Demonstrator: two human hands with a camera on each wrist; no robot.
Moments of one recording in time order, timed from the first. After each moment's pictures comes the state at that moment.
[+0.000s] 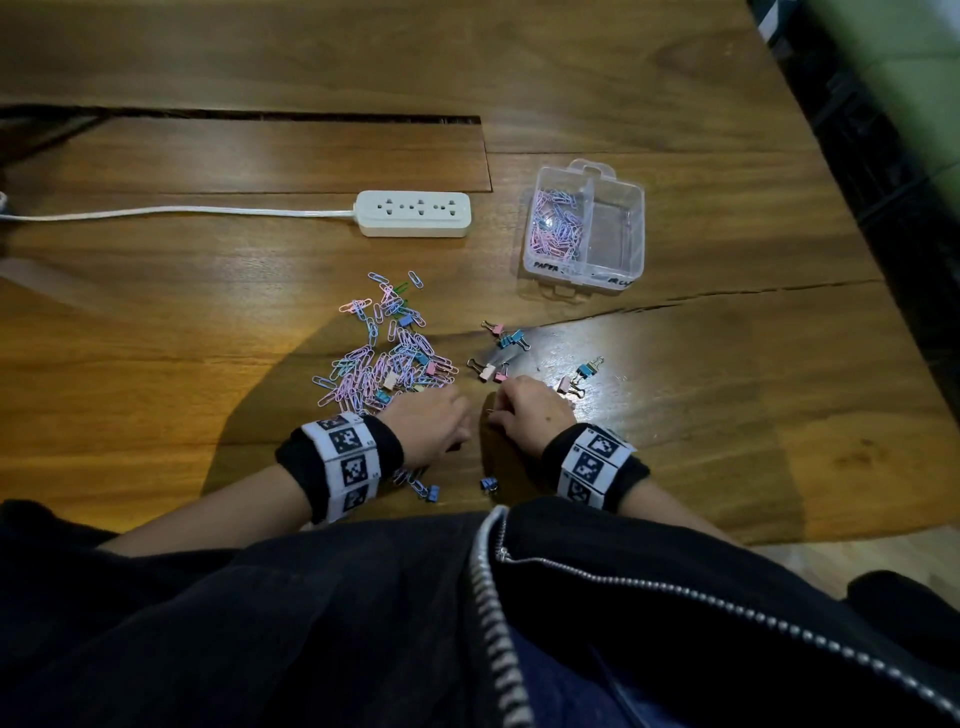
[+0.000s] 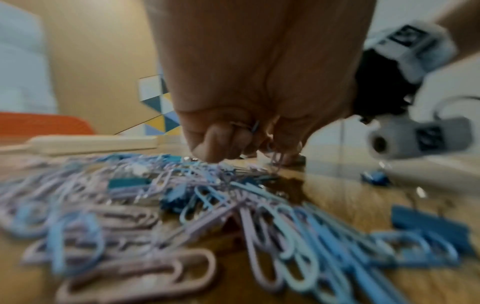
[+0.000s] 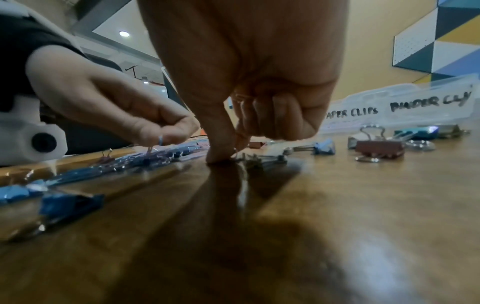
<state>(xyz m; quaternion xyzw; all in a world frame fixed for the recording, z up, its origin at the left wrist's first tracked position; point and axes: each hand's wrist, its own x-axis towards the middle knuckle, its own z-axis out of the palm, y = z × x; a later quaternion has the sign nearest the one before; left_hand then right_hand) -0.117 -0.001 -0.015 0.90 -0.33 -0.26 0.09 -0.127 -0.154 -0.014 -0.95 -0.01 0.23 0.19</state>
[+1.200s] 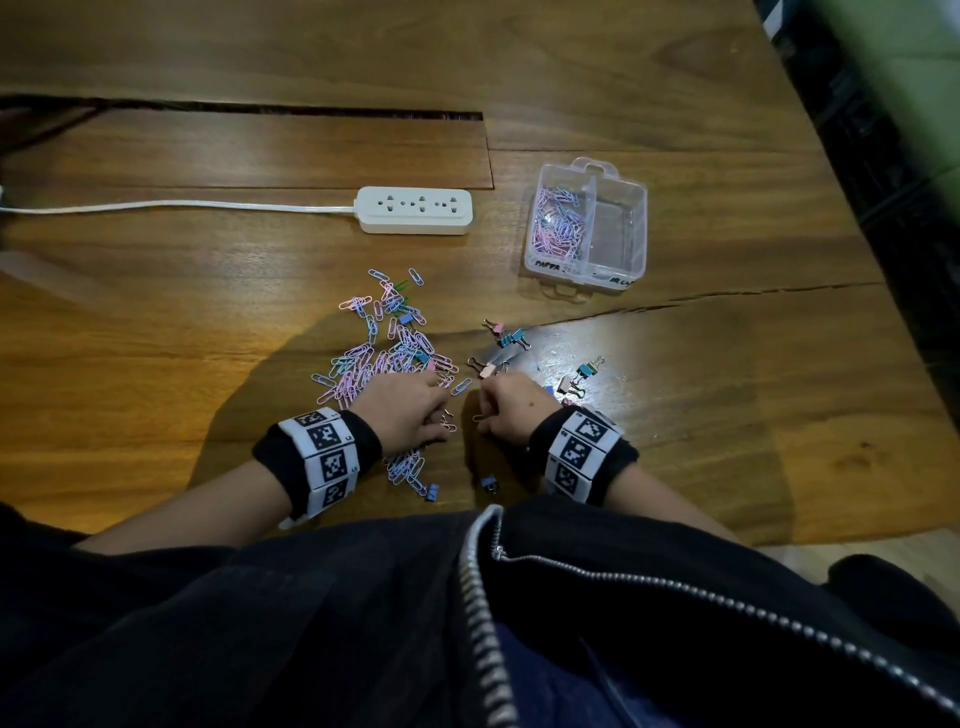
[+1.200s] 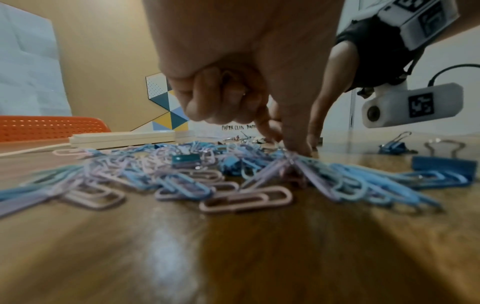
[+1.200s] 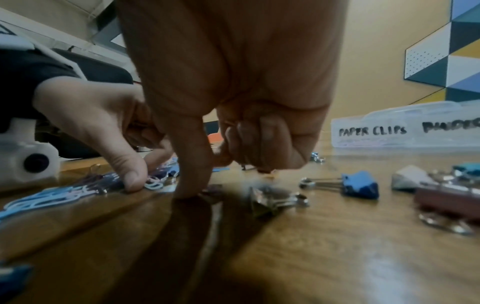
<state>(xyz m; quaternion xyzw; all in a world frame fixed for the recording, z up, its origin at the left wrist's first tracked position) -0.107 0.019 -0.014 0.93 -0.31 -0.21 0.03 -0.112 -0.143 -0.013 -0.93 -0.05 0.30 0.19</state>
